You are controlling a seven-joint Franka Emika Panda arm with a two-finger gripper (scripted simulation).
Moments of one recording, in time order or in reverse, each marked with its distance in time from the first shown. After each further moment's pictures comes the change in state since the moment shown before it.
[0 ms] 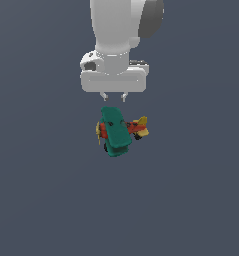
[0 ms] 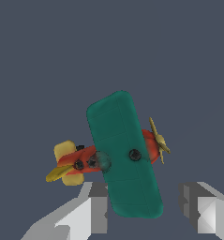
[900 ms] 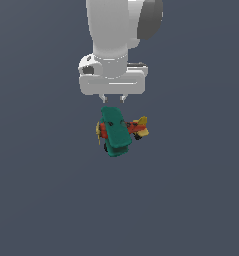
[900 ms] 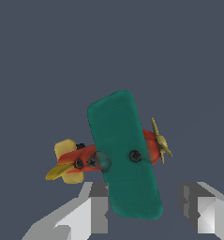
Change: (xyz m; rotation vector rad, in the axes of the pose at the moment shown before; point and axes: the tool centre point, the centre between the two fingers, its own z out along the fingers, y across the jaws) arm 0.005 0.002 0.004 0.017 -0.030 -0.019
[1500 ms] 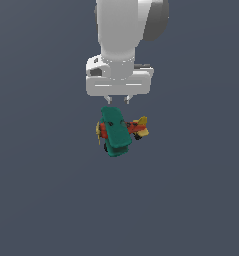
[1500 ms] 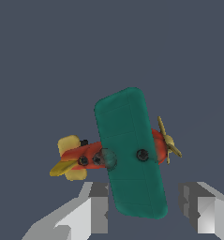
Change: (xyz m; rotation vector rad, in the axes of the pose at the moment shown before) arm -0.002 -0.016 0.005 -0.016 -0.018 -0.042
